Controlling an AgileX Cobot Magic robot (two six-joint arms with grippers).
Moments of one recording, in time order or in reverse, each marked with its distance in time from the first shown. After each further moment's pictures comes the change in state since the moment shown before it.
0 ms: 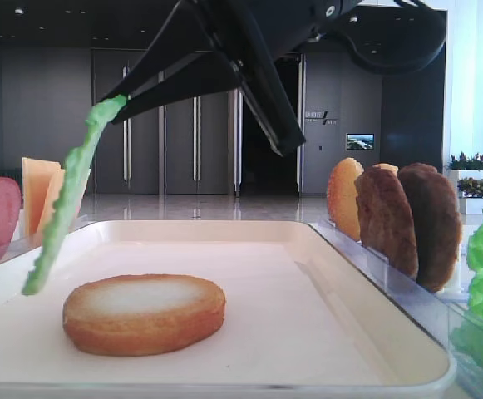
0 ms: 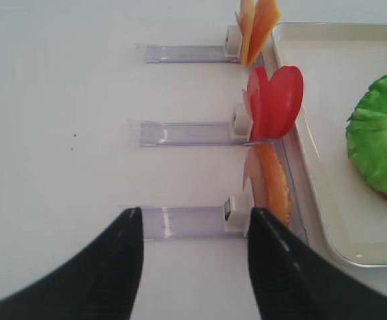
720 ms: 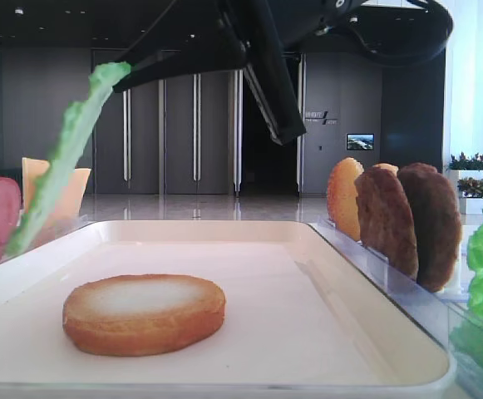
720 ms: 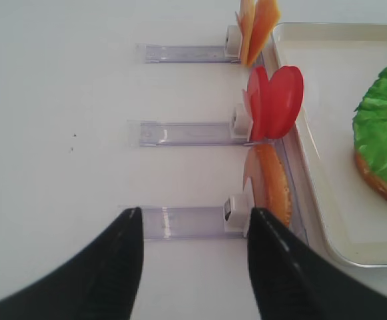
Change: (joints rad) left arm 0.000 0.000 0.000 0.000 0.000 0.000; right arm -0.047 0.001 0.000 0.073 0.100 -0.041
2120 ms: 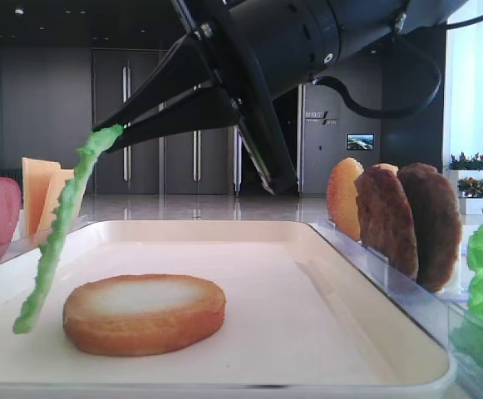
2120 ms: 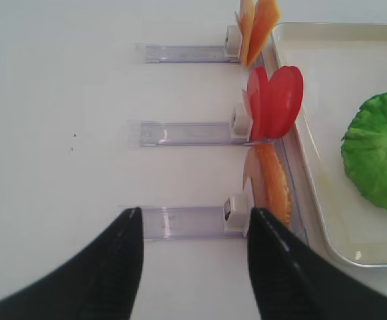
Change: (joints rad) left arm 0.000 0.000 0.000 0.000 0.000 0.000; right arm 0.011 0.090 0.000 0.012 0.014 -0.083
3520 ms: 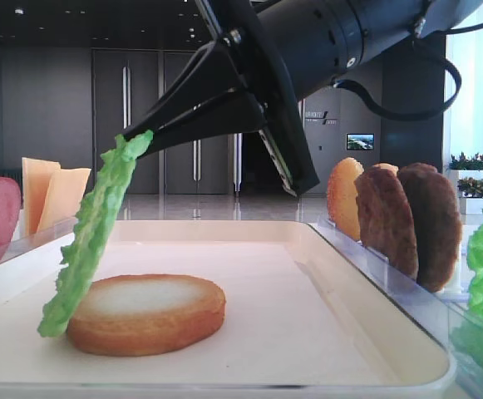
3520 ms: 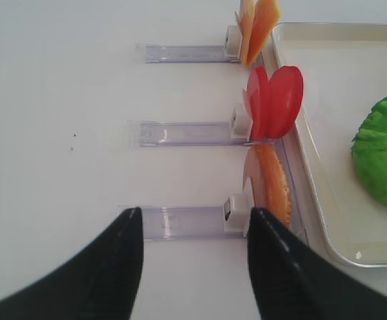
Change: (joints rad) left arm 0.000 0.000 0.000 0.000 0.000 0.000; right arm -0.043 0.000 0.000 -0.054 0.045 0.000
